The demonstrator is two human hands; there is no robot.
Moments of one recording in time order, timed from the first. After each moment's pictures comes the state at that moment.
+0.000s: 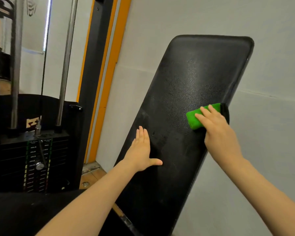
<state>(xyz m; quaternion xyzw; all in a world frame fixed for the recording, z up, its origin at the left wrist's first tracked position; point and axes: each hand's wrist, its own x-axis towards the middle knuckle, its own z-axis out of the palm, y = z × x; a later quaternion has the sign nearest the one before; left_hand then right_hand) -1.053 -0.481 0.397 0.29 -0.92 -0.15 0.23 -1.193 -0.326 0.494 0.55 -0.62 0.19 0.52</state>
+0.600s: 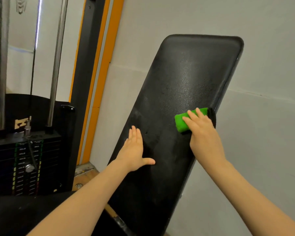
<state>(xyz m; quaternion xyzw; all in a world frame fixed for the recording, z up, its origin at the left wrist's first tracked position) -1.054 -0.484 0.395 0.29 -0.92 -0.14 0.24 -1.182 -0.333 0.479 0.55 -0.64 0.19 0.51</state>
